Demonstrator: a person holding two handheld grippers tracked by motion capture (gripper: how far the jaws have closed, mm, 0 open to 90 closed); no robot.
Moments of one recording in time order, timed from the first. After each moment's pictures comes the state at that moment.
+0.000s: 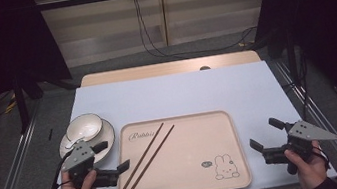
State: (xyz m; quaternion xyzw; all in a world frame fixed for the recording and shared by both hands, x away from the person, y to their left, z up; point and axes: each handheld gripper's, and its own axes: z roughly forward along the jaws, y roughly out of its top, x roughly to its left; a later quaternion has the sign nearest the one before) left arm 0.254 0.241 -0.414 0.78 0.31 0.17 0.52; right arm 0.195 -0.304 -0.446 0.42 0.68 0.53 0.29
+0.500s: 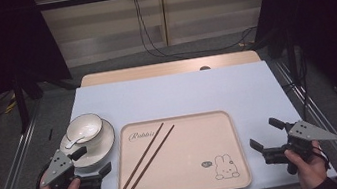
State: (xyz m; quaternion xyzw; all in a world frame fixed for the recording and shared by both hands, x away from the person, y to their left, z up) left arm 0.241 0.278 -0.419 0.75 0.34 0.21 0.53; right arm 0.195 -0.304 -0.446 0.41 0.68 0.53 0.29
